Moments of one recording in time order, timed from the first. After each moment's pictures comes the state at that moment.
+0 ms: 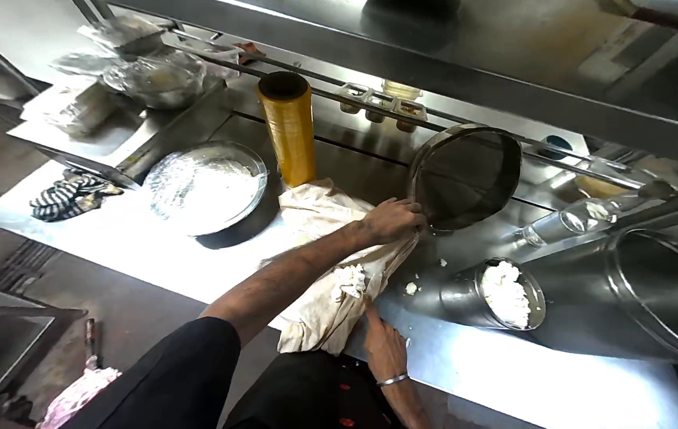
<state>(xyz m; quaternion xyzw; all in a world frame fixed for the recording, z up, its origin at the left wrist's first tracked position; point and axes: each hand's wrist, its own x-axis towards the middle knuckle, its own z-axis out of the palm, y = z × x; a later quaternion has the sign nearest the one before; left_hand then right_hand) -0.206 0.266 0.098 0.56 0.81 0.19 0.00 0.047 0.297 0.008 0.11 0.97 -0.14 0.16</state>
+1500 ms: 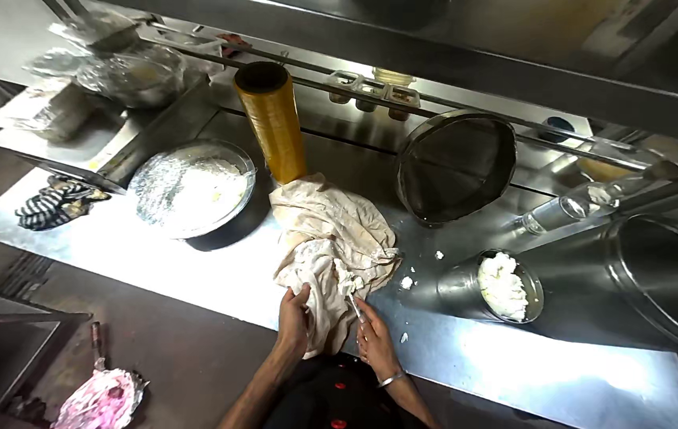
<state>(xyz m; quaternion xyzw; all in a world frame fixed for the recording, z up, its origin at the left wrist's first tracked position) -0.018 0.138 0.005 -0.33 0.52 0.78 0.10 0.053 0.311 -0.026 0.16 0.63 -0.75 0.15</state>
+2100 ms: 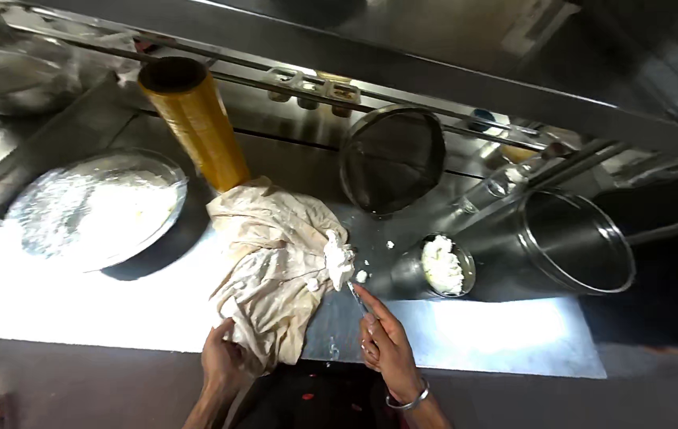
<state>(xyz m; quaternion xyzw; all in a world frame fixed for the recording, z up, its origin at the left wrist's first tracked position) 0.003 0.109 -0.009 -0.40 0.53 0.75 0.06 0.074 0.377 0.085 0.09 0.58 -0.81 0.03</state>
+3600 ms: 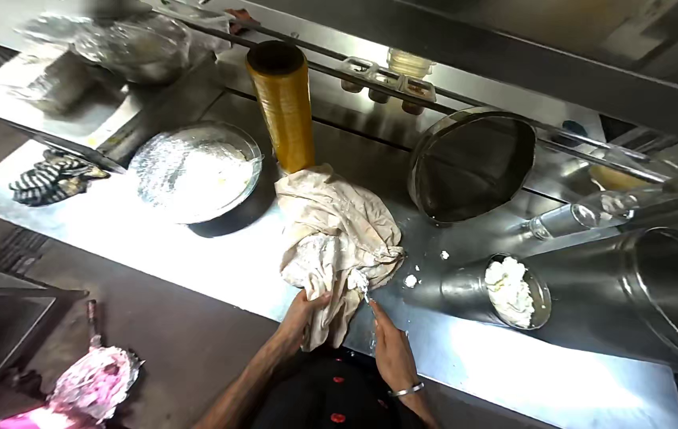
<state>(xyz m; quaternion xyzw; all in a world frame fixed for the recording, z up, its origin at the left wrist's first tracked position) -0.009 0.118 -0.008 -0.21 0.57 0.74 0.29 0.069 0.330 -0.003 0.11 0.91 -0.37 0.12</state>
